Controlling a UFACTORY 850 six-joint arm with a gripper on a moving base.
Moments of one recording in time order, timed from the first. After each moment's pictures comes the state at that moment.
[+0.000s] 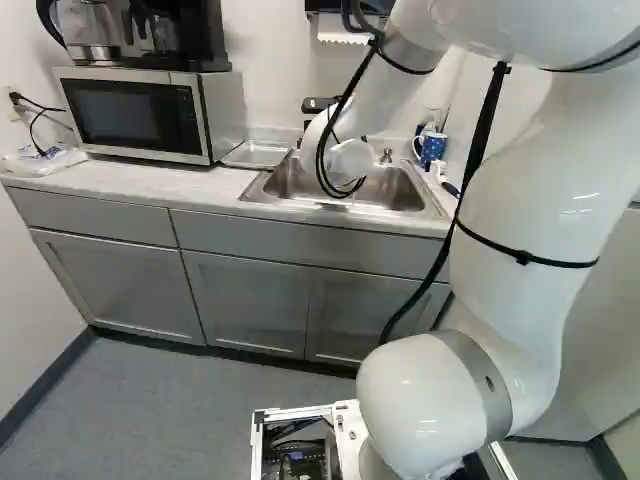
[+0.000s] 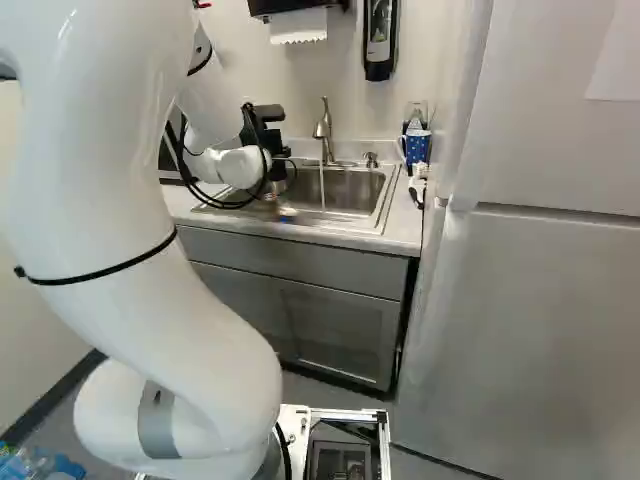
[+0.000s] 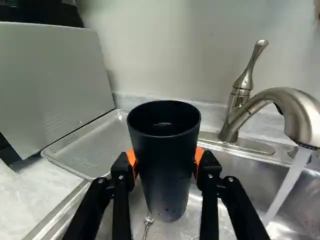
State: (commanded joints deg) arm 7.9 -6.7 -45.7 0.0 41.9 0.0
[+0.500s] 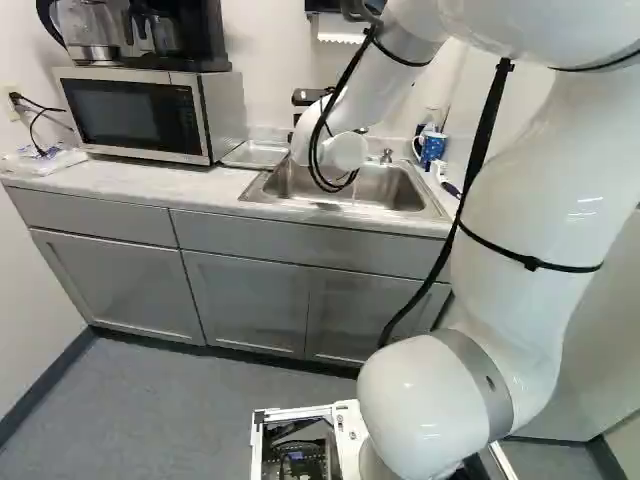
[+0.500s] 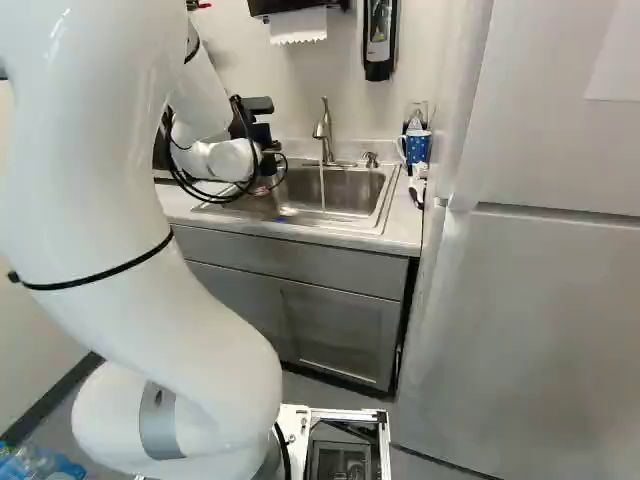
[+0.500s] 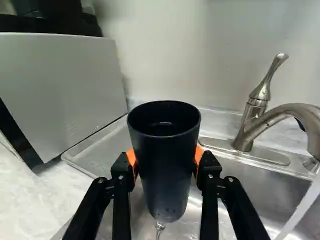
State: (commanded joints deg) arm 10.7 -6.2 -47.1 0.0 40.5 0.0
